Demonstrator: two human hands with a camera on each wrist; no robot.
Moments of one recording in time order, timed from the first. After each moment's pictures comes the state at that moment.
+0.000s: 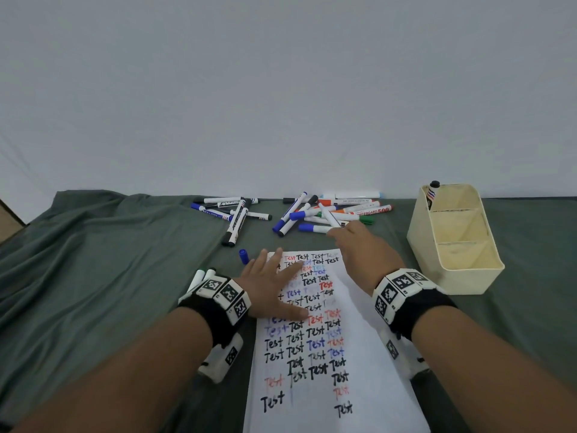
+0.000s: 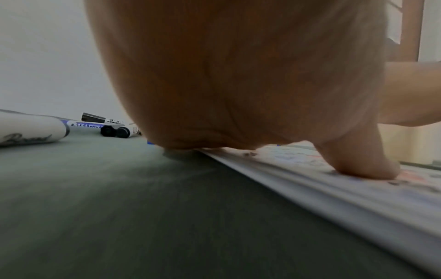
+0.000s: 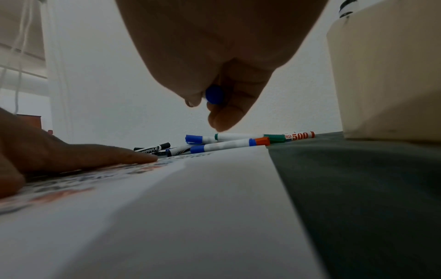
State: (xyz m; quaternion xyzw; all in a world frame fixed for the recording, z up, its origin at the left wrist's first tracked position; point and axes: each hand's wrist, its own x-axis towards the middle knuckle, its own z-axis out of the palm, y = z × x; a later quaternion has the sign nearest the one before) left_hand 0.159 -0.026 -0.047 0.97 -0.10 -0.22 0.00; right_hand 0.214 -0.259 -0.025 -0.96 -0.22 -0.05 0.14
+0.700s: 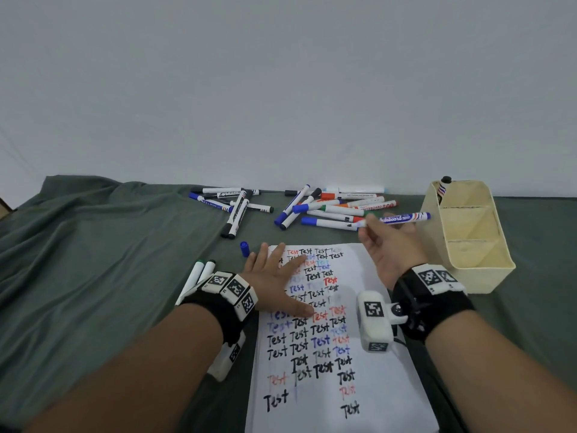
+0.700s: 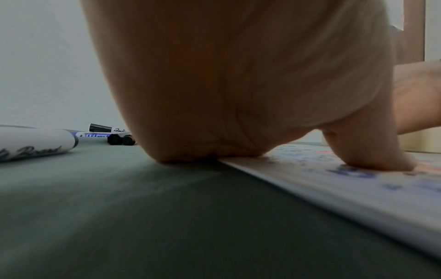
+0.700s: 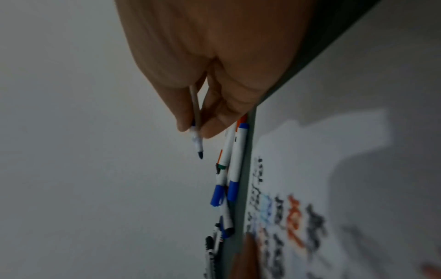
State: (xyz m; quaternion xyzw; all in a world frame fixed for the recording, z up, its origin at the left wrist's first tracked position) left_hand 0.161 -0.029 -0.049 0.96 -0.07 -0.27 0.04; right_hand 0.222 -0.266 -0.026 -0.45 0.12 0.00 0.88
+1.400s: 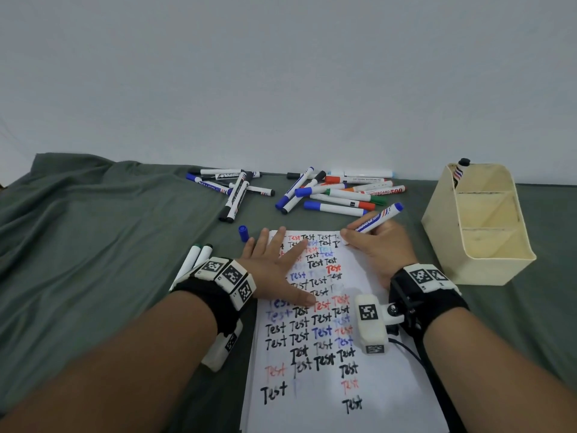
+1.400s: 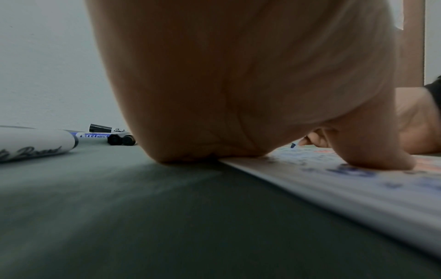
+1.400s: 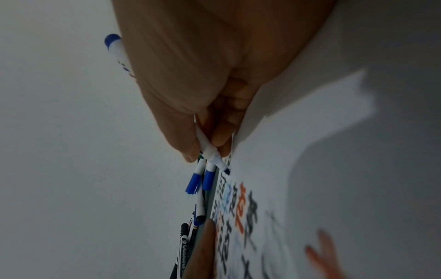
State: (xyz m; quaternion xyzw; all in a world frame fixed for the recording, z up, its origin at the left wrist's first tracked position) left_hand 0.164 -0.030 -0.052 0.96 -0.07 -0.28 0.04; right_hand 0.217 -0.260 -0.062 -0.77 -0.01 0.00 0.64
